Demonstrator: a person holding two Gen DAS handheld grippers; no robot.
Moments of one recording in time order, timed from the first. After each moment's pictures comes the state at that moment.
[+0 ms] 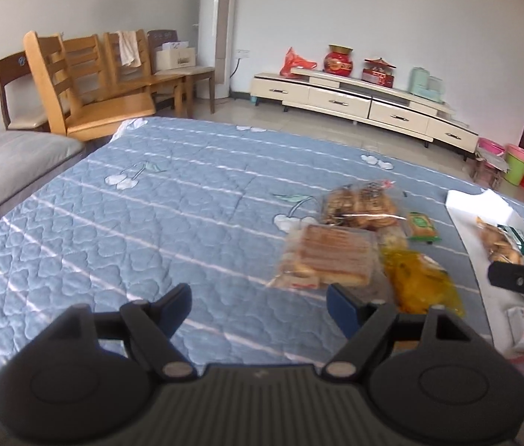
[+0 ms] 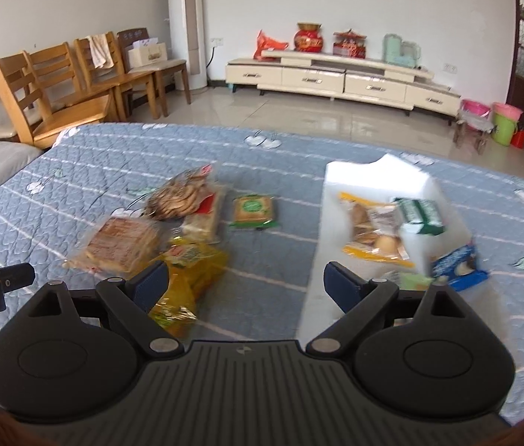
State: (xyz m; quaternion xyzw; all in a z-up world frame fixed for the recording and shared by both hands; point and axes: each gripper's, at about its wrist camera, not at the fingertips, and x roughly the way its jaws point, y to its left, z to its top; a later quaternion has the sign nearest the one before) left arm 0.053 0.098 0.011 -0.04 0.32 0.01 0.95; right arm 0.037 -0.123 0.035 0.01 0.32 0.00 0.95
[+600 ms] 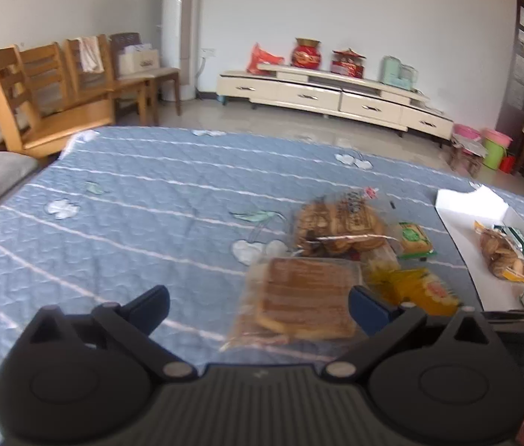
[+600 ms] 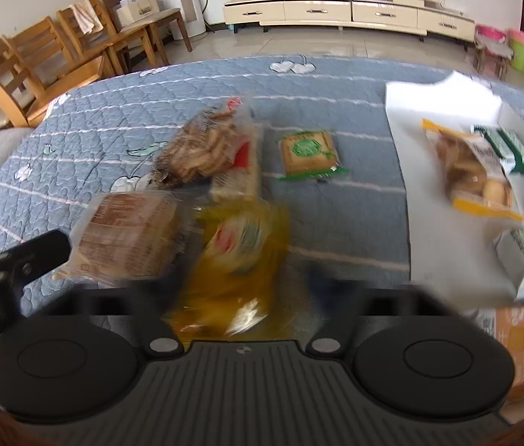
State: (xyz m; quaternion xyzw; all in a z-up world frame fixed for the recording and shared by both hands) left arm 0.124 0.071 -0.003 -0.02 0.32 -0.04 0.95; right arm 0.116 -0.102 -0.027 0.08 0.41 0.00 0.91
